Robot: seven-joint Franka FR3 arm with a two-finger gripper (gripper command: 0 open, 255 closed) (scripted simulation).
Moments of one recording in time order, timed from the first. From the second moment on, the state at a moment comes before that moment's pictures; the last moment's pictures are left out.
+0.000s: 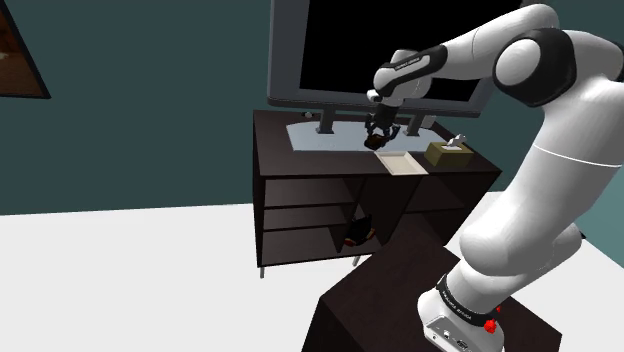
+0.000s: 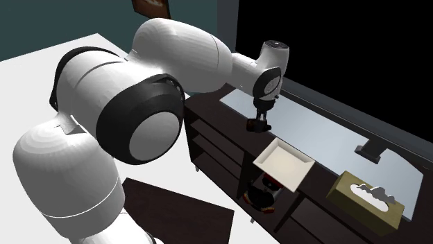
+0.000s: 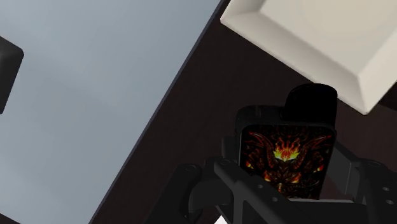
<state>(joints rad) -0.41 0.19 -0.07 -1.96 0.01 2.15 -2.15</state>
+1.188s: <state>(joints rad) -0.57 0.26 -0.17 -1.95 0.05 2.21 -2.43</state>
